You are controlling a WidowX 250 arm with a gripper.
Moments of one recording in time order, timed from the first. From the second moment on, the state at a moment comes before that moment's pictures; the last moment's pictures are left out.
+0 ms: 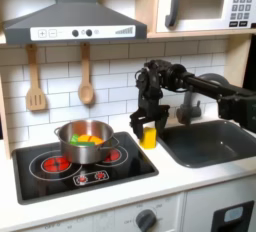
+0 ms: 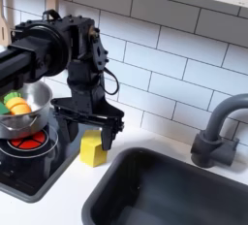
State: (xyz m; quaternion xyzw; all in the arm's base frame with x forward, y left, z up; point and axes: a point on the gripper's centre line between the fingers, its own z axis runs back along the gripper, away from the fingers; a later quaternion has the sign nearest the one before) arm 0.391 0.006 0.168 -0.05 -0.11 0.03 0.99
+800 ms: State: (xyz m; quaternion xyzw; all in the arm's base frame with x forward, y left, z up) arm 0.392 0.006 0.168 -0.05 -0.11 0.03 0.99
